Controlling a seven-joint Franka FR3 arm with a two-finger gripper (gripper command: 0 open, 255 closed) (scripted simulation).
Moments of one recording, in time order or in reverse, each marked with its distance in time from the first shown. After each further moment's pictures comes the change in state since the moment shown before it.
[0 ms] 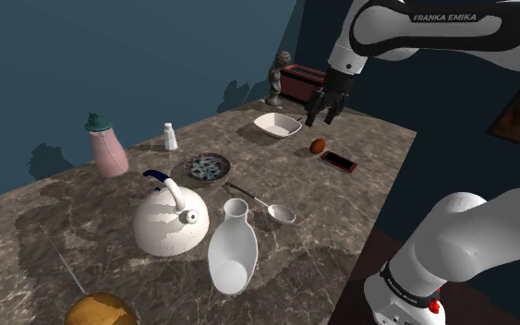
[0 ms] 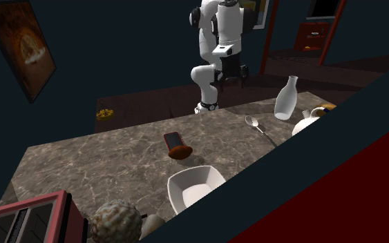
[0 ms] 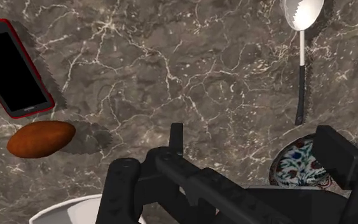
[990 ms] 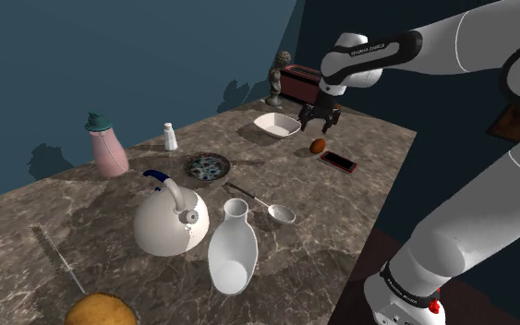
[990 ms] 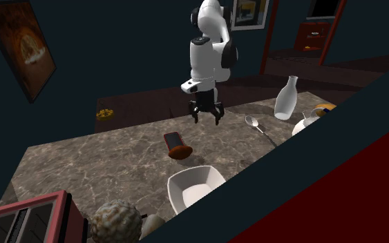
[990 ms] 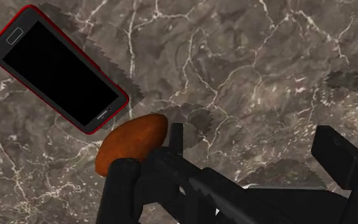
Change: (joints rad) arm -0.134 0.393 -0.104 0.094 -0.001 0.290 0.171
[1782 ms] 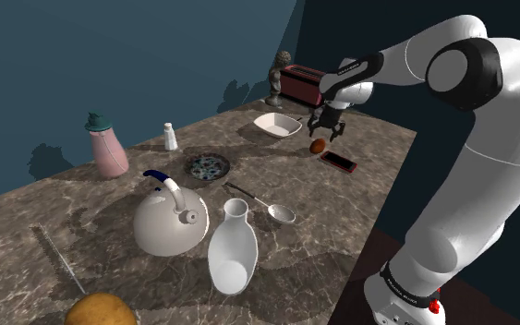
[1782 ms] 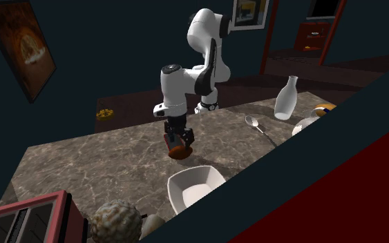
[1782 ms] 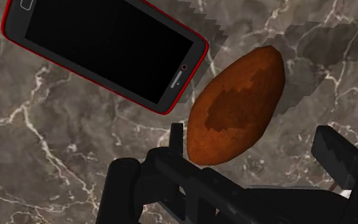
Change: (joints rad) arm -0.097 0.306 -0.093 0.140 0.071 0.145 0.097
